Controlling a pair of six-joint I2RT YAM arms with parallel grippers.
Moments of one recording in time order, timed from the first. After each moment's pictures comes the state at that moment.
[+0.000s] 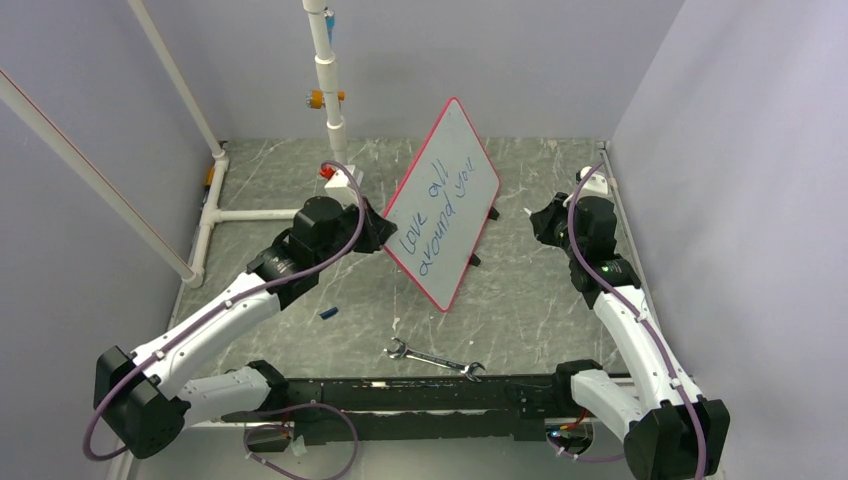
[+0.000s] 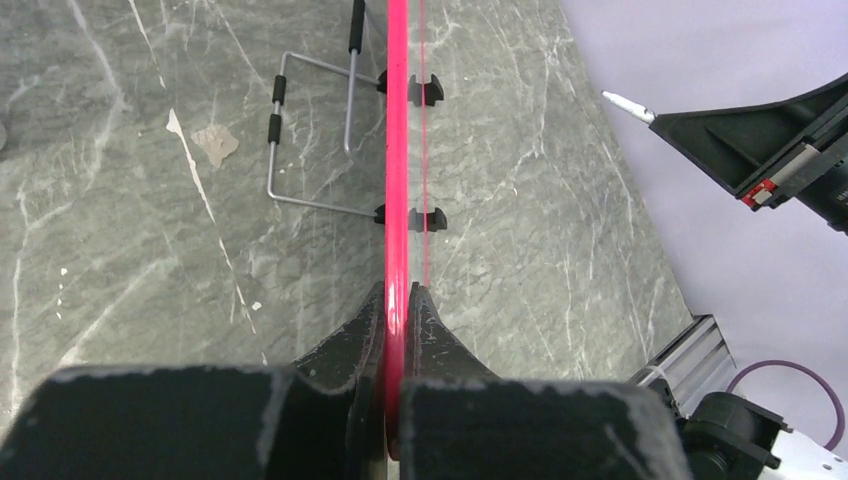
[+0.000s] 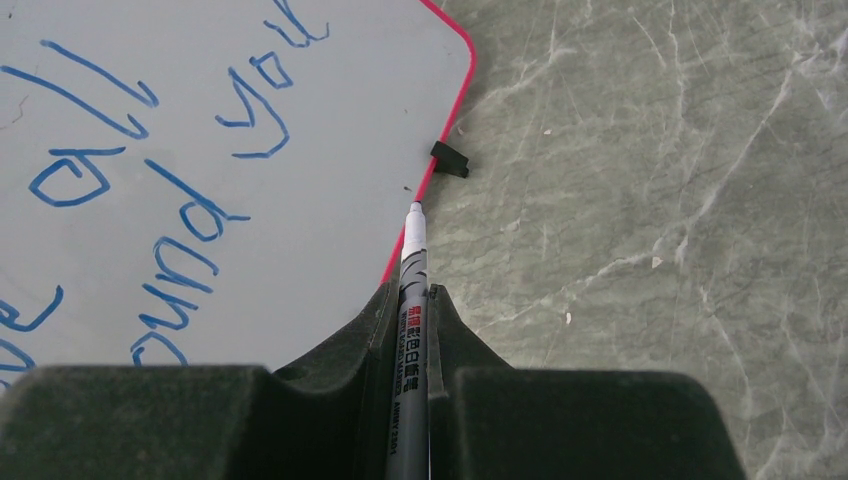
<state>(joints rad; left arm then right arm) -0.68 1.08 0.92 -0.14 -0.02 -0.59 0.13 0.95 0.77 -0.21 -0.03 0.37</state>
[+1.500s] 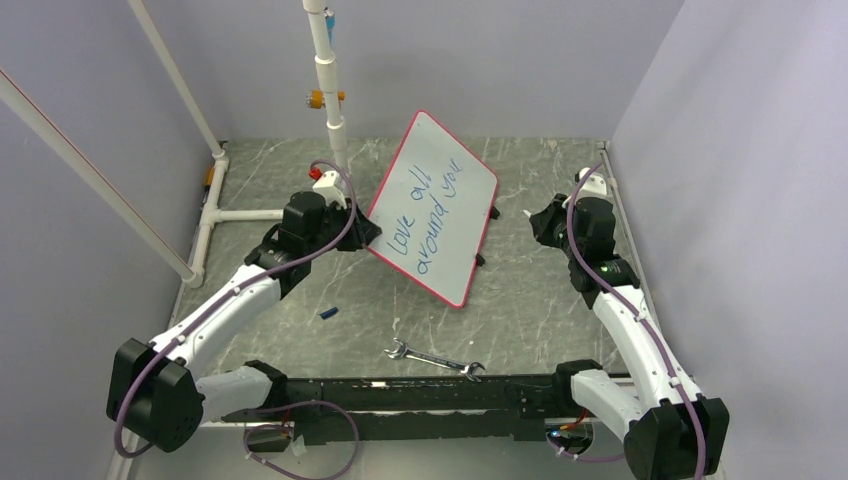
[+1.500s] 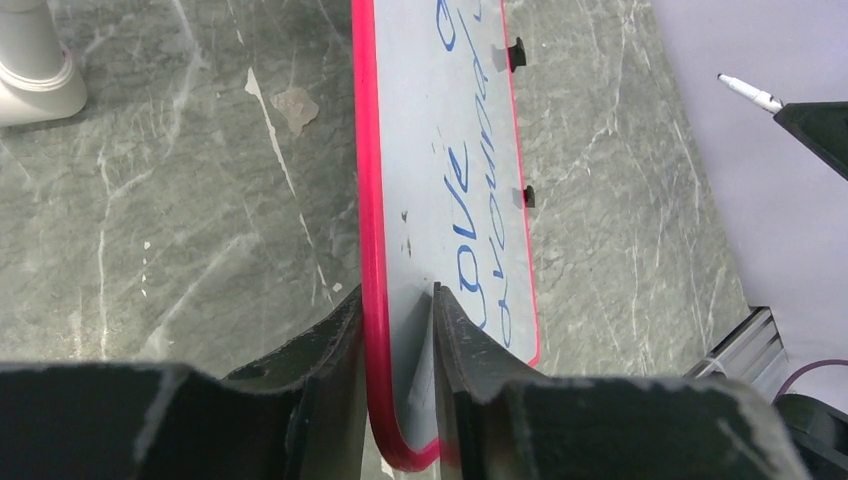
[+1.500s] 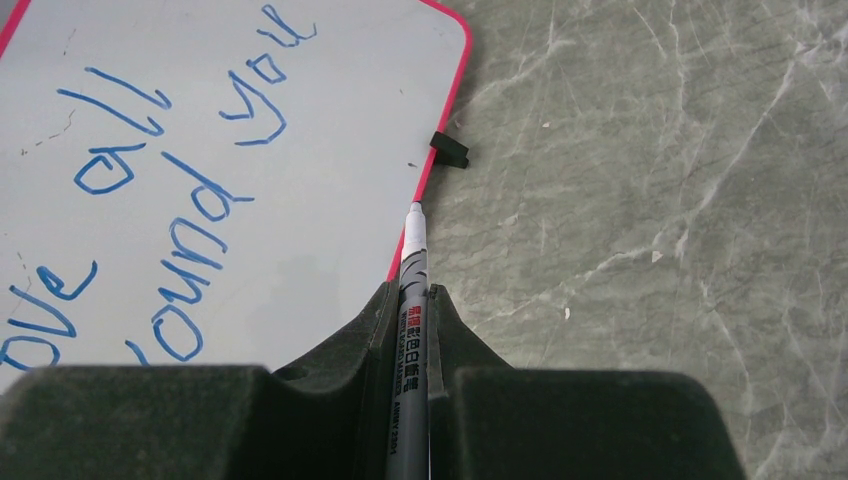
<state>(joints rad) -0.46 1.15 0.83 -0.09 0.17 -0.51 0.13 0.95 0.76 -0.21 -0.03 0.37</state>
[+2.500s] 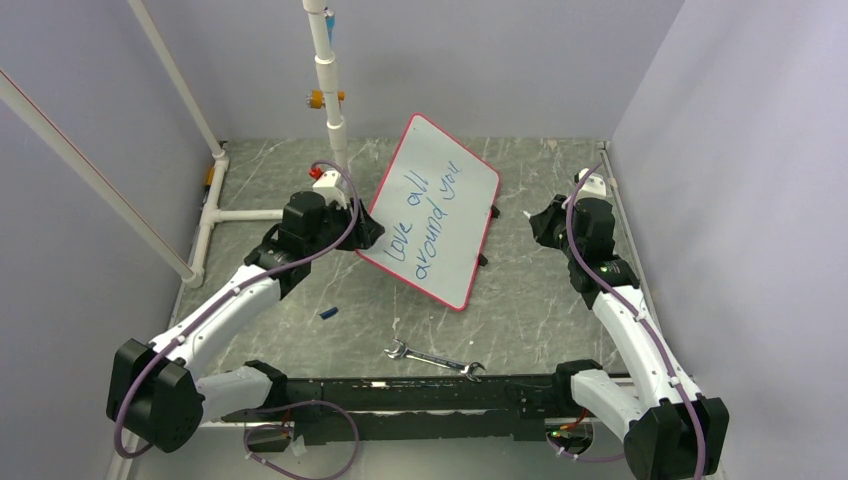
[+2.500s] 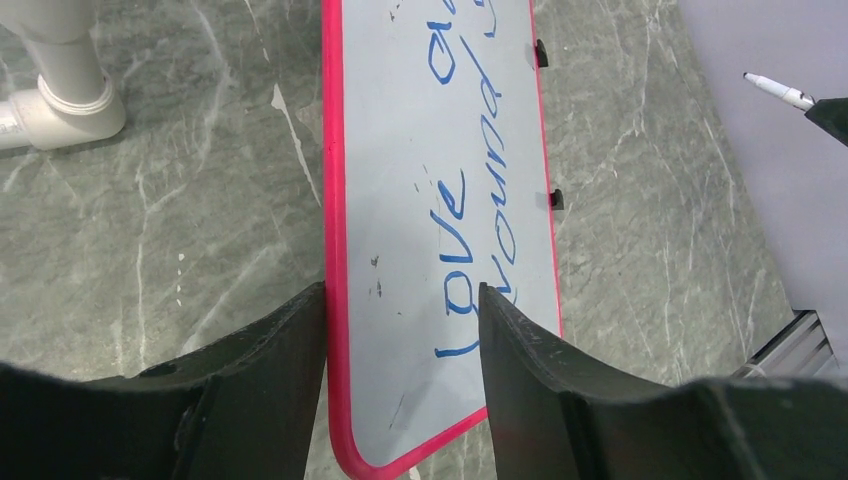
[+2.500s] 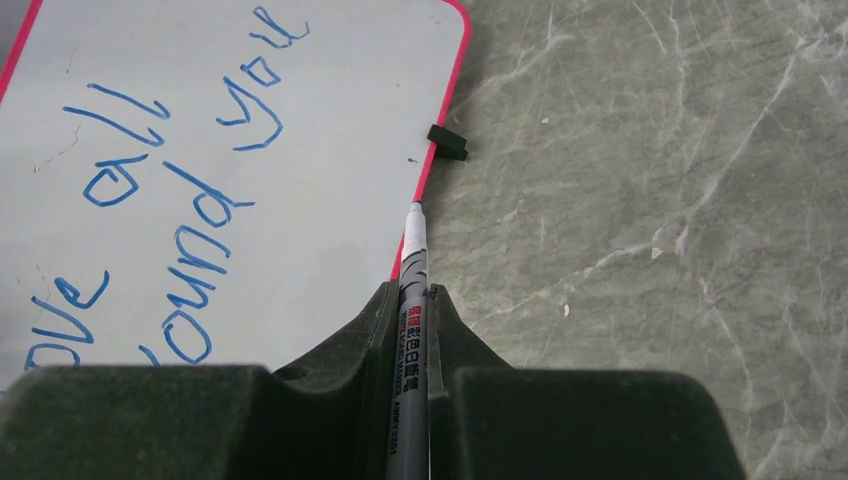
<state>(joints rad) -0.46 1.15 0.83 -0.09 0.15 -0.45 0.13 0.95 0.76 -0.21 -0.03 0.37</state>
